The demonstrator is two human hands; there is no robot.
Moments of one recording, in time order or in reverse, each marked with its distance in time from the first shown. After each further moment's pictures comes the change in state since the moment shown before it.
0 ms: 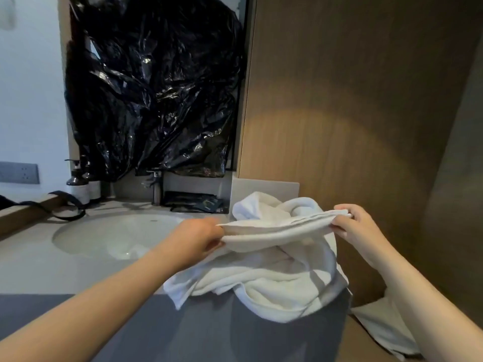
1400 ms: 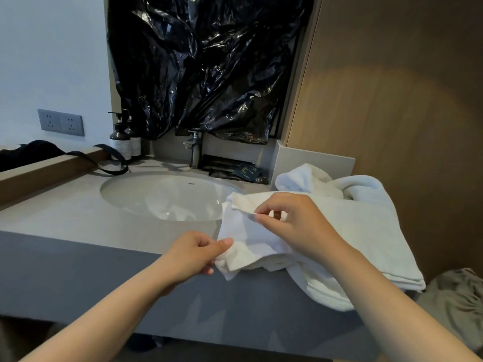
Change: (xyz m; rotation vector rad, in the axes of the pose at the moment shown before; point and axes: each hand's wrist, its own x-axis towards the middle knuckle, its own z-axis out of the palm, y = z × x) left_hand -0.103 -0.025 0.044 -1.217 -0.057 -0.913; right_hand -0.063 -0.076 0.186 -0.302 -0.412 -0.617
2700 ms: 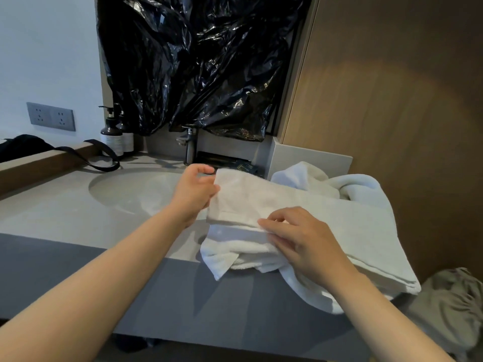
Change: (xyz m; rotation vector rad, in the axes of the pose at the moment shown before) left_hand 0.079 0.060 -0.003 -0.191 0.290 0.161; right_hand -0.031 0.053 0.008 -0.363 0.087 -0.299
